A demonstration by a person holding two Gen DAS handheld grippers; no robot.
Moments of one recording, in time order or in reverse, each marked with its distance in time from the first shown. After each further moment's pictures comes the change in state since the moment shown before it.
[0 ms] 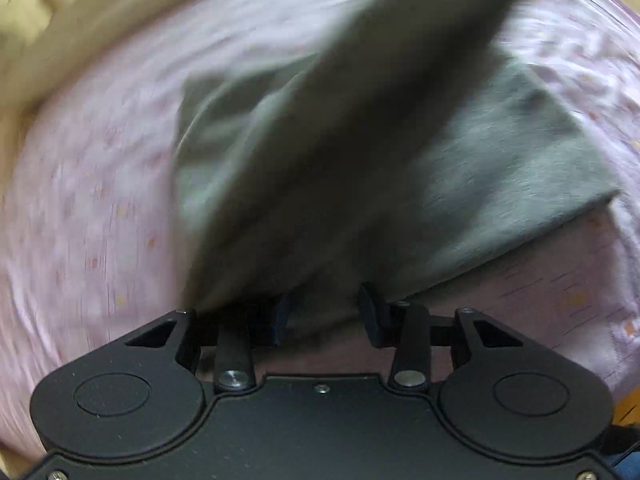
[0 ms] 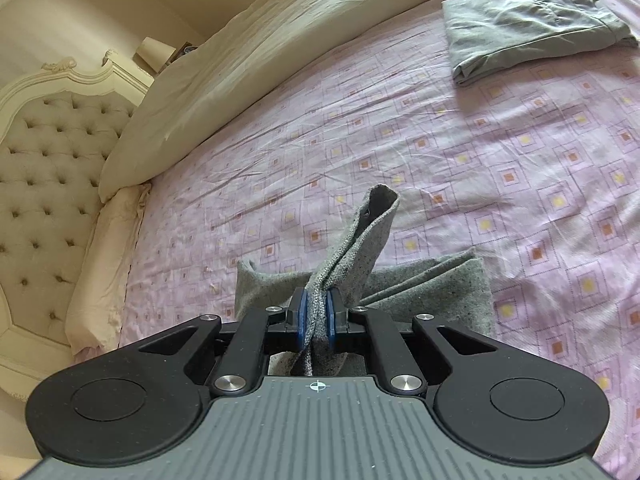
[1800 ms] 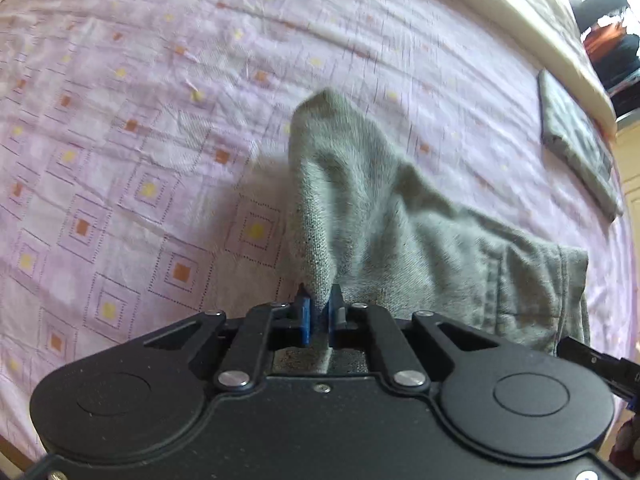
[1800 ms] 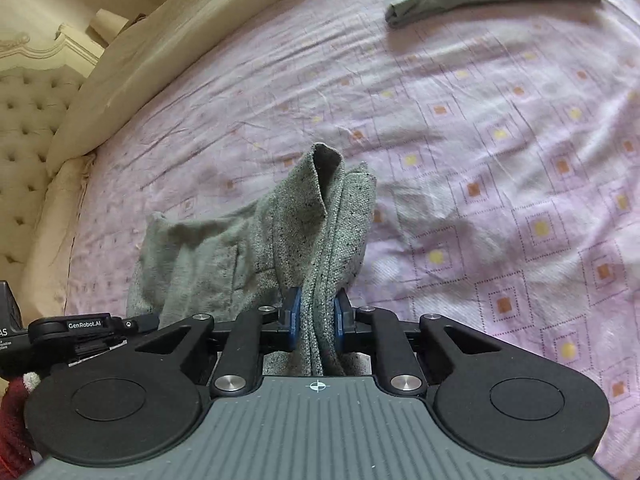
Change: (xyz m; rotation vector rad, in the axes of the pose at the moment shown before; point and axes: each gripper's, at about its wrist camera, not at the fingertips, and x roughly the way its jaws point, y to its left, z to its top) left arm 0.011 0.127 0.070 -0.574 0.052 -0.290; right arm 0.019 -0.038 -0.032 -0.012 0.081 -0.140
